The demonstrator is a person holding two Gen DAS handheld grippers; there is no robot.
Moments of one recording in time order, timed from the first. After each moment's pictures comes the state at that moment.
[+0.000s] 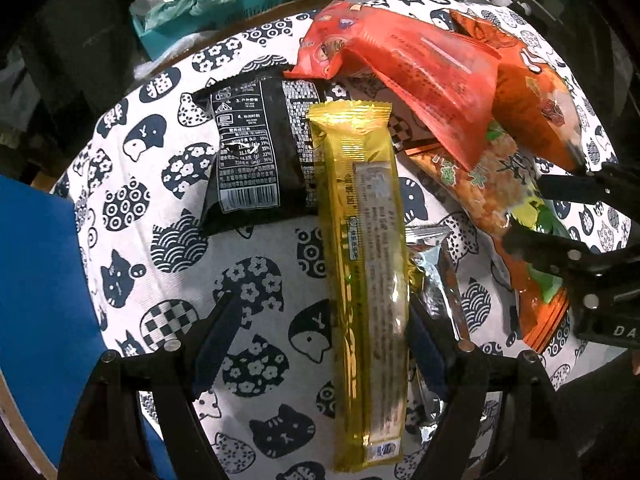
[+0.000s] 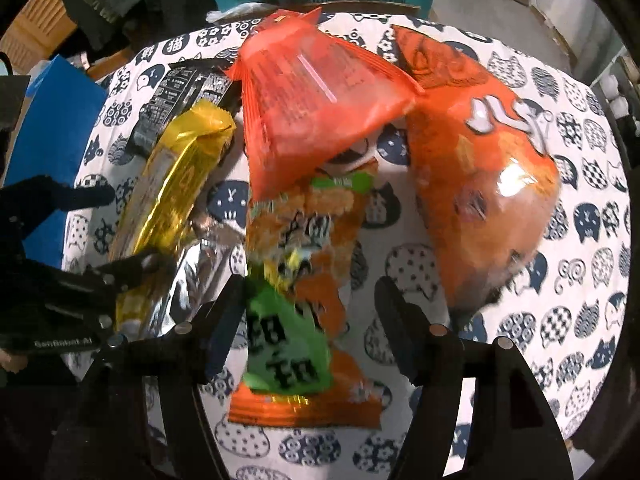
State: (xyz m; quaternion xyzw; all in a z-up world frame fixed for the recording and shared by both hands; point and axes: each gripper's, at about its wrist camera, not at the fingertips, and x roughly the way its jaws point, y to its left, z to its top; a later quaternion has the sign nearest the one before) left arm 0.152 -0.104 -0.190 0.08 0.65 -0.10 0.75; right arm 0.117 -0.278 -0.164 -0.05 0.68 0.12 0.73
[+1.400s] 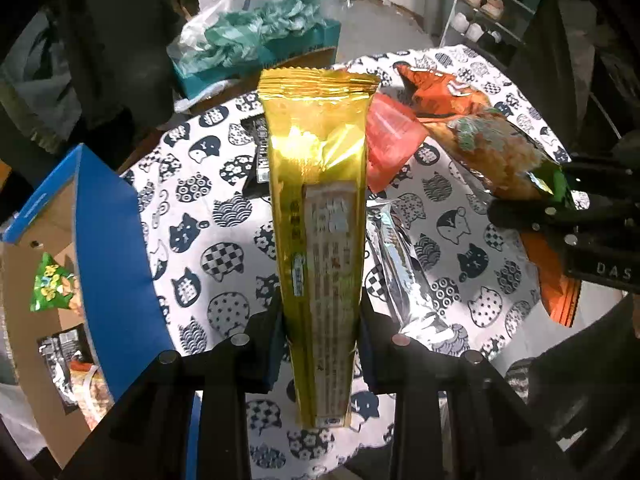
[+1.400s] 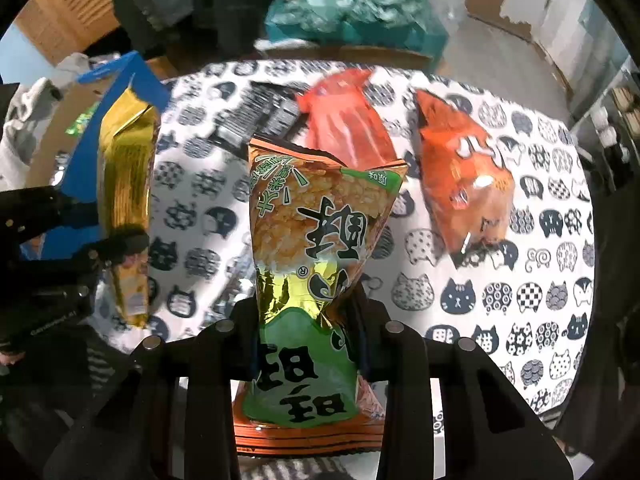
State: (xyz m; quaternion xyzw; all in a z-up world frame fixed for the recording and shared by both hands) left arm 0.064 -0.075 -0.102 0.08 0.58 -0.12 0.80; right arm 0.046 -0.251 -0.071 -0.08 0.63 0.14 0.76
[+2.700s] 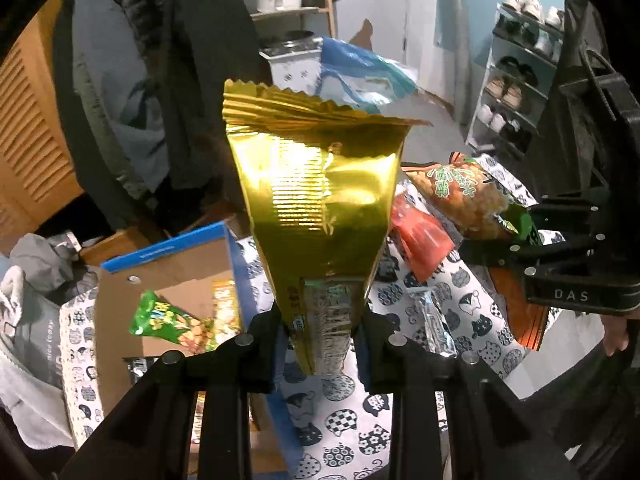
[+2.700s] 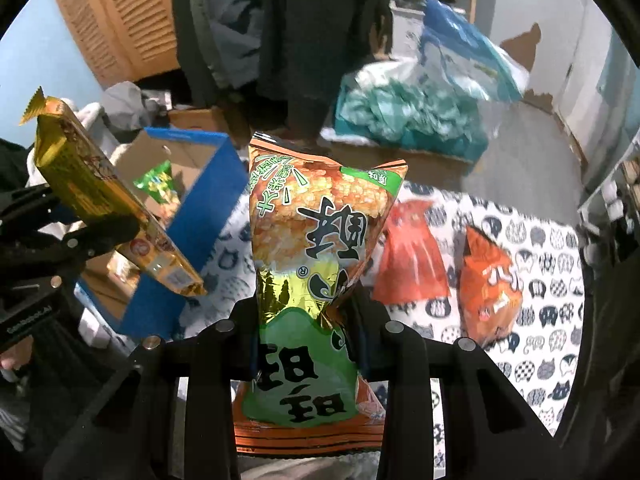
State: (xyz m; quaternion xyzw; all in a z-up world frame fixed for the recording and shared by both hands) left arm 0.044 0.004 0.014 0.05 0.45 -0.06 0.89; right arm 0.075 -0.151 0.003 -0.09 0.54 0.21 0.81
